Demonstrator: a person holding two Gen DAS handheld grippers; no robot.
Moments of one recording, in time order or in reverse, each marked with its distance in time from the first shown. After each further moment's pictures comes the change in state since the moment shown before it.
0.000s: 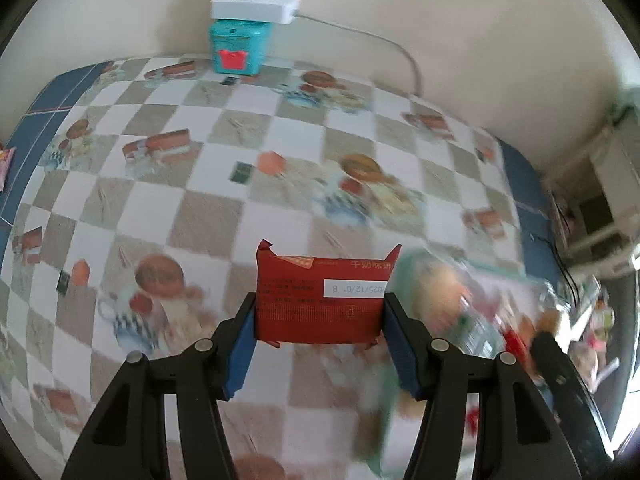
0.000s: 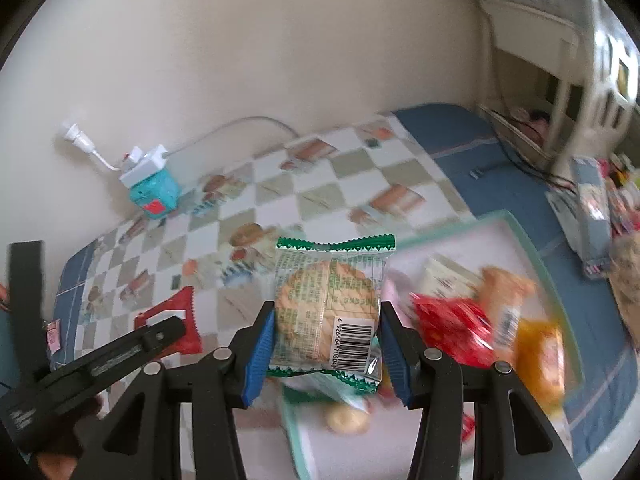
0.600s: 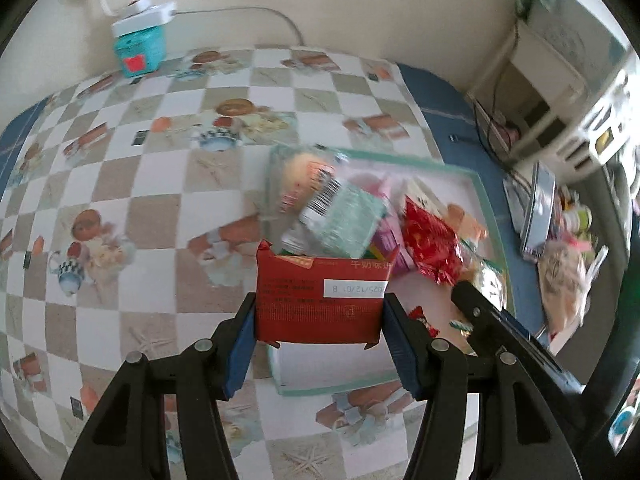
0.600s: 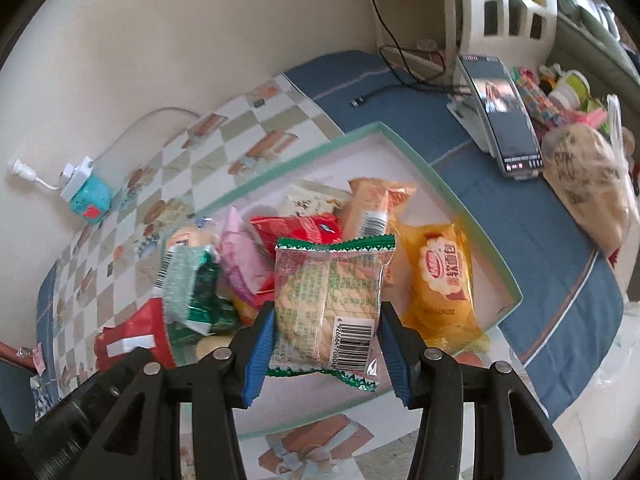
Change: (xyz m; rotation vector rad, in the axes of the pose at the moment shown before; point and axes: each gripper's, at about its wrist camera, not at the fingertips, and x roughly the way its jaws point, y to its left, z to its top) left arm -0.012 -0.096 -0.096 0.229 0.049 -0.069; right arm -0.006 -0.108 -0.053 0.192 0.096 -0.102
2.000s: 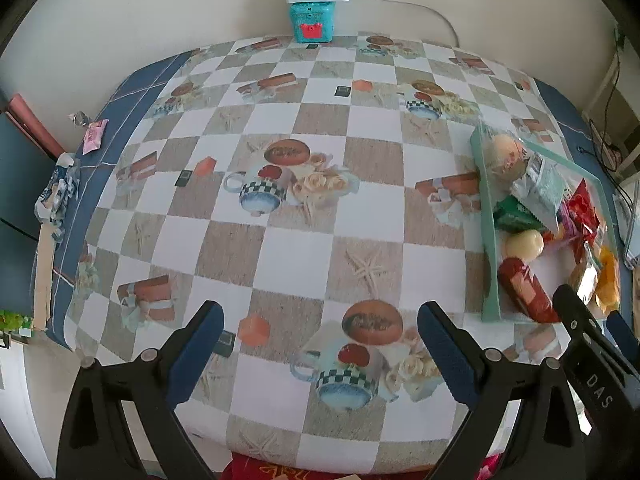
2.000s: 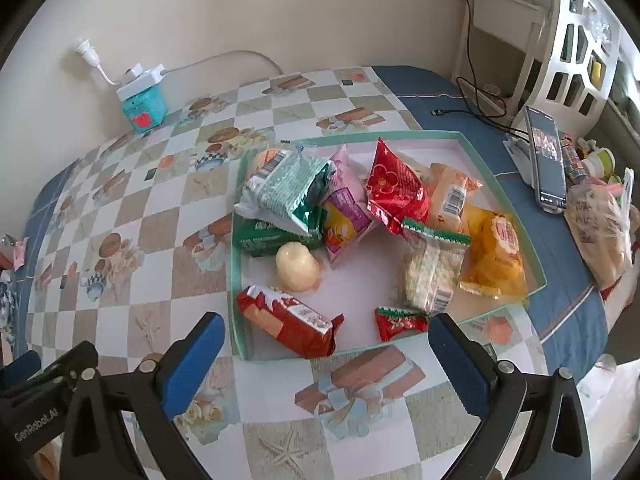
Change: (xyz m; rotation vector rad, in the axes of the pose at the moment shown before) left arm -0.054 0.131 -0.074 -0.180 -0.013 0.370; right arm -0.026 0.080 -0.077 -0.309 -0.029 -0.036
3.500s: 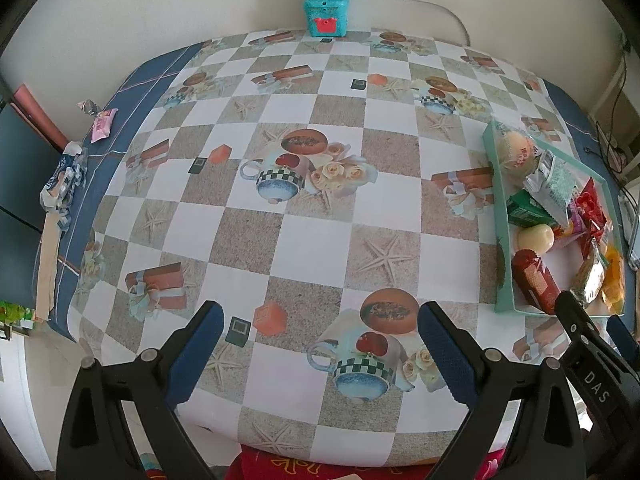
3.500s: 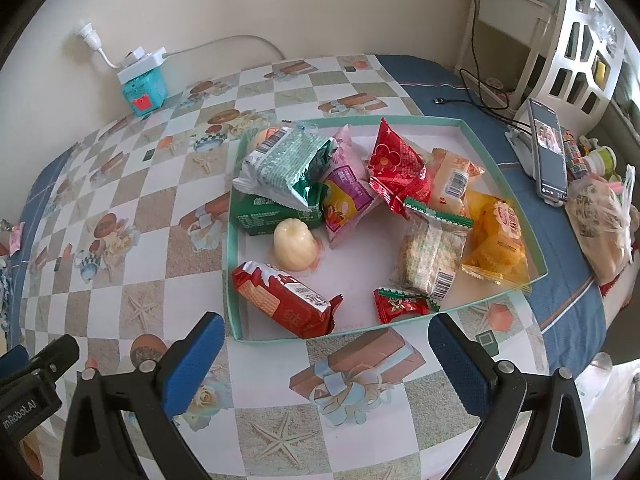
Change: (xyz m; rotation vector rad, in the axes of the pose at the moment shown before) left arm 0.002 0.012 -0.008 -0.029 0.011 0.014; right arm 0.006 0.001 -0.009 -0.024 0.036 -0.013
